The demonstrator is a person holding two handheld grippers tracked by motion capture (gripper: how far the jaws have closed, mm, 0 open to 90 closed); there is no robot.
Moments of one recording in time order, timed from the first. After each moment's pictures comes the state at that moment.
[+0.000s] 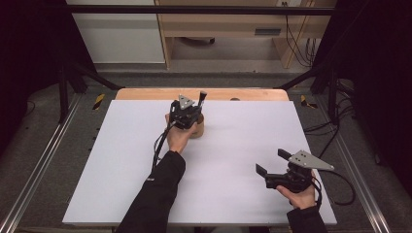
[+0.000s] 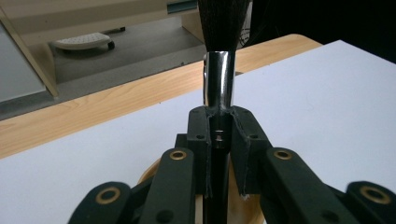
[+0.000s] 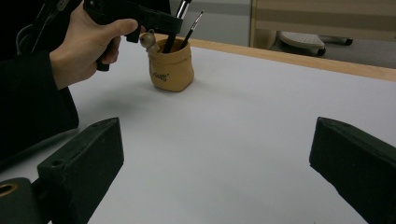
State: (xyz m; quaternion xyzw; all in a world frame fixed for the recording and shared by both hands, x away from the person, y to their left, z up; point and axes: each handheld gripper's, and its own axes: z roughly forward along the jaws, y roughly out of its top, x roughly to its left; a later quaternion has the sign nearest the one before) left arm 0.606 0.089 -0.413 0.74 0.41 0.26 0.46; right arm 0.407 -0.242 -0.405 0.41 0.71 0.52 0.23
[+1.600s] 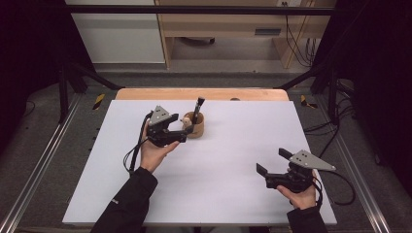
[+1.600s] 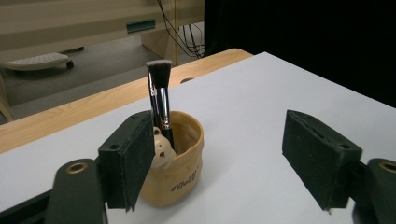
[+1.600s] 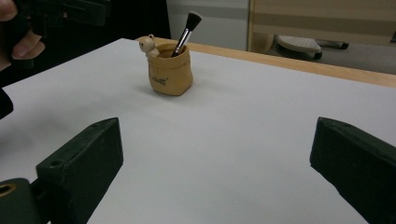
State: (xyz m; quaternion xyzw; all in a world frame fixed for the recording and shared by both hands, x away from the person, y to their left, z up) left arm 0.521 0.151 -0.374 0.75 0.34 0.22 0.52; right arm 0.405 -0.242 -0.401 0.41 0.71 0.53 0.24
